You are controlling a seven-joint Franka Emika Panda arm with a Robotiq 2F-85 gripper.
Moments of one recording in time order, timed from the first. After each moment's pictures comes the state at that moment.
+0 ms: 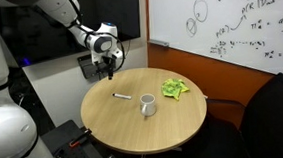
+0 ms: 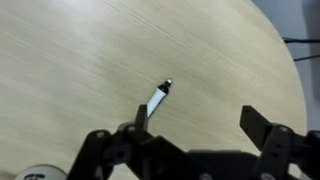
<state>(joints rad) 0.22 0.21 0.20 -2.20 0.33 2.50 0.67</state>
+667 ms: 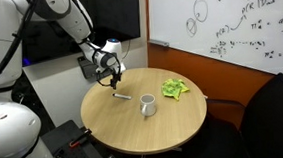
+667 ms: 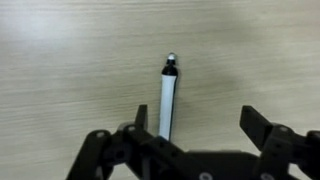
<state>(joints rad) 0.35 0.43 0.05 -2.15 0.31 2.72 1.20</state>
